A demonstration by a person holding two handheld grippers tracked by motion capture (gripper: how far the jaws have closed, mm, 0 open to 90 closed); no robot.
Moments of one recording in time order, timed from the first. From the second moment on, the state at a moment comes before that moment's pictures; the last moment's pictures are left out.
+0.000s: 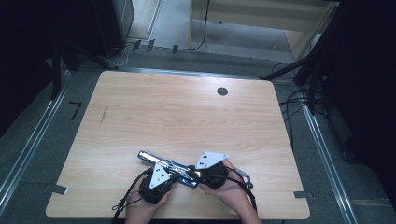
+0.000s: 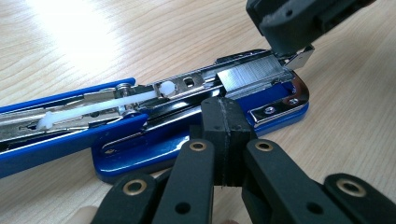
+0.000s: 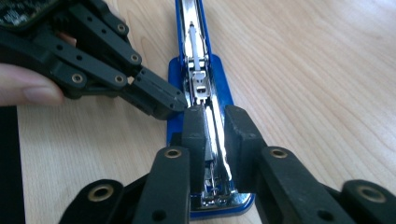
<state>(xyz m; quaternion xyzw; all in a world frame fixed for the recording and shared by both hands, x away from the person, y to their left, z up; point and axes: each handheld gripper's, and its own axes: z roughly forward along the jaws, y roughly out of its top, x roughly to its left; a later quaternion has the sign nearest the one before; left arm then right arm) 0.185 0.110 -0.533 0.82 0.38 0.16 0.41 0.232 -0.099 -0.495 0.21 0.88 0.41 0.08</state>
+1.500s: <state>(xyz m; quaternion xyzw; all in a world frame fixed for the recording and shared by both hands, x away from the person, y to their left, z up) 0.185 0.110 -0.533 0.82 0.38 0.16 0.41 0.224 -0.095 -0.493 0.19 0.88 0.42 0.11</state>
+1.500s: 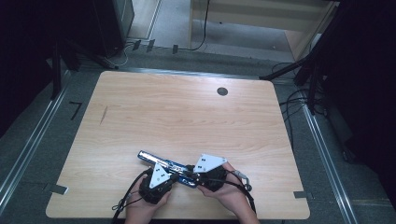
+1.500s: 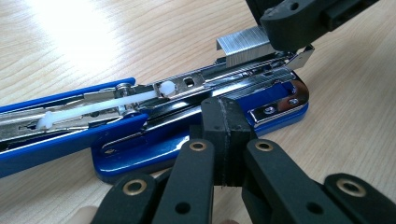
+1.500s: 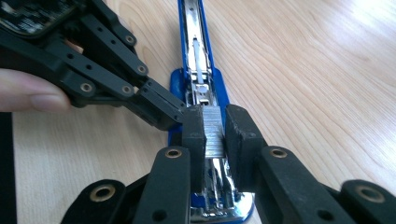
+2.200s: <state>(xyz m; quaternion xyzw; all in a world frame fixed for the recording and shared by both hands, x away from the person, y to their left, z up) 0.185 0.110 -0.533 0.82 0.38 0.16 0.41 0.227 -0.093 -0.495 0.20 0.89 0.39 0.10</state>
